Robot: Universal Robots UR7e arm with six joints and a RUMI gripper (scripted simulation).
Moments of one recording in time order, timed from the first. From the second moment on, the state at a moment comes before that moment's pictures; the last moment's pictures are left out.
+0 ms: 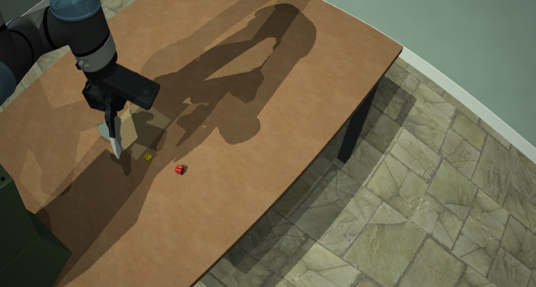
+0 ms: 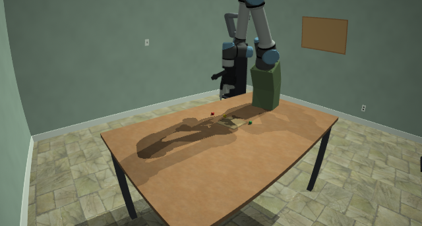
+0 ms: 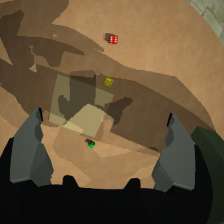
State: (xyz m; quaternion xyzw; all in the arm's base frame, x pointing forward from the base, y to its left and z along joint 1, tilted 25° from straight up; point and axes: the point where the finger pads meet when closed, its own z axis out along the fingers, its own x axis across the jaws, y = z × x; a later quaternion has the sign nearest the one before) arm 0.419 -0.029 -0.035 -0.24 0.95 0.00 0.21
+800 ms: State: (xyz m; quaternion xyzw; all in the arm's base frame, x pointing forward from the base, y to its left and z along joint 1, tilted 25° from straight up) arm 0.430 -0.027 -0.041 -0.50 0.84 -0.06 0.20
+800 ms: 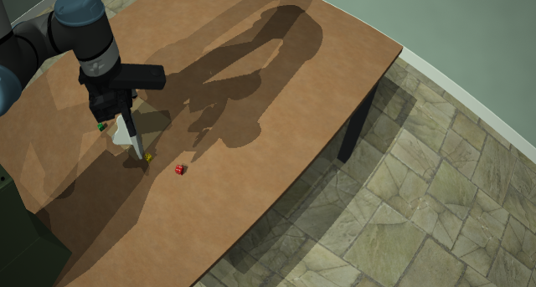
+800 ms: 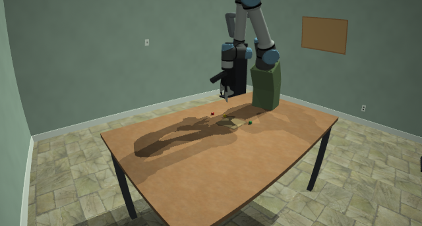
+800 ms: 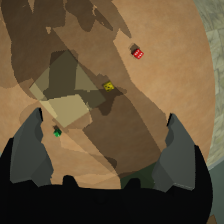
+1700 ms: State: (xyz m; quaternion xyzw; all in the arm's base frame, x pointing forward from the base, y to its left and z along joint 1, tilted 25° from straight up) arm 0.438 -0.022 -0.051 -0.75 0.62 -0.12 0.17
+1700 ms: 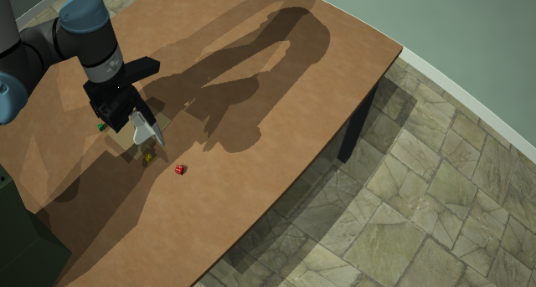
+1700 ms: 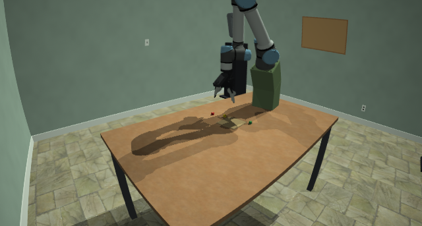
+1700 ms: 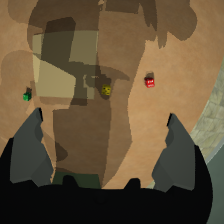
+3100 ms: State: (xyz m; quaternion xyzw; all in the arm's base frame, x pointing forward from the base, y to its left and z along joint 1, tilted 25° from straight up) arm 0.437 -0.017 -0.072 -0.96 0.17 -0.19 0.09
